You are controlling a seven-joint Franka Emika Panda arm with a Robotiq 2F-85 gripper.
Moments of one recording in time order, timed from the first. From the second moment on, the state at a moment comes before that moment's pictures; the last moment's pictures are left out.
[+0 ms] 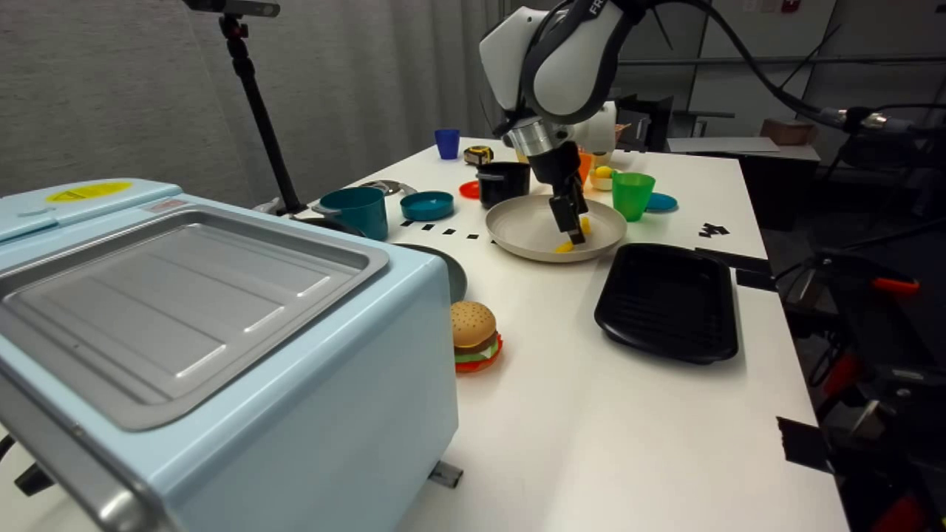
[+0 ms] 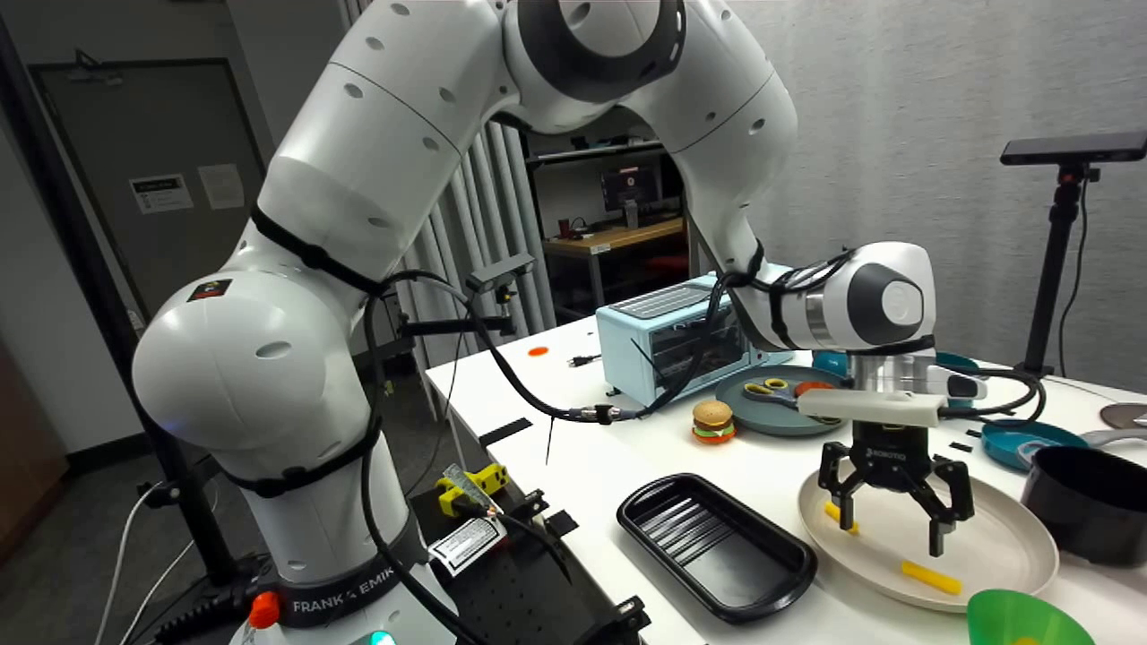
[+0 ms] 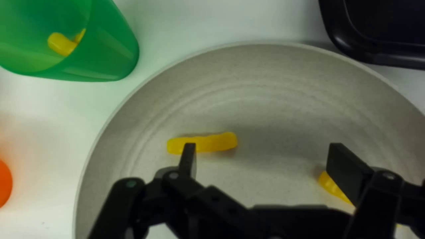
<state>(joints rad) -0.10 0.75 -0.11 -1.81 -0.32 2.25 -0.13</state>
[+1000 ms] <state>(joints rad) -0.10 0.79 -0.07 -1.76 -0.30 2.25 -0.18</state>
